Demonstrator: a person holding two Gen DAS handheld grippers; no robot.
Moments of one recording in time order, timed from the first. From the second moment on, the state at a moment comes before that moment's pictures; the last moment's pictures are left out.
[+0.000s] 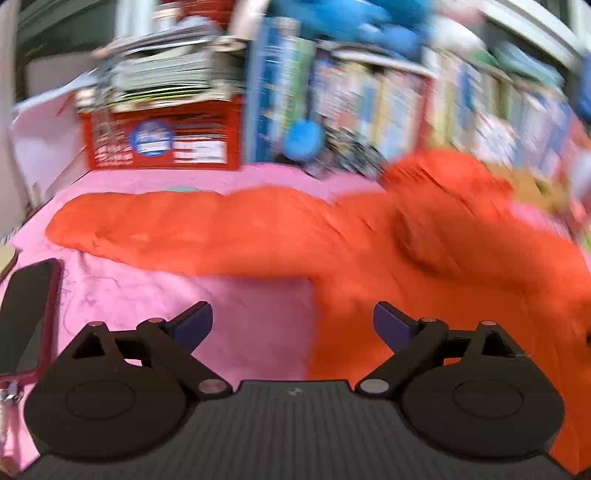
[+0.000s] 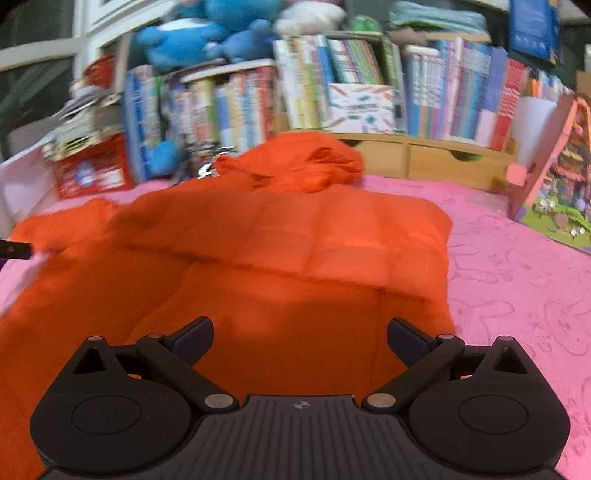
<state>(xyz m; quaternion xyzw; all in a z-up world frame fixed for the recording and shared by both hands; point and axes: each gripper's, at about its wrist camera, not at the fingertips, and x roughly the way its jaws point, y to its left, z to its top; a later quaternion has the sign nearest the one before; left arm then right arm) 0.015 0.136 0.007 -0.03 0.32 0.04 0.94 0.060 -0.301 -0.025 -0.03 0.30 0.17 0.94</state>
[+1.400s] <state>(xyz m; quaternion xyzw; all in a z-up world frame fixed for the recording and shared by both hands) -0.098 0.048 -0.004 0.06 0.41 -0.04 0.91 -0.104 -0.277 -0.021 -0.15 0.44 0.19 0.86</state>
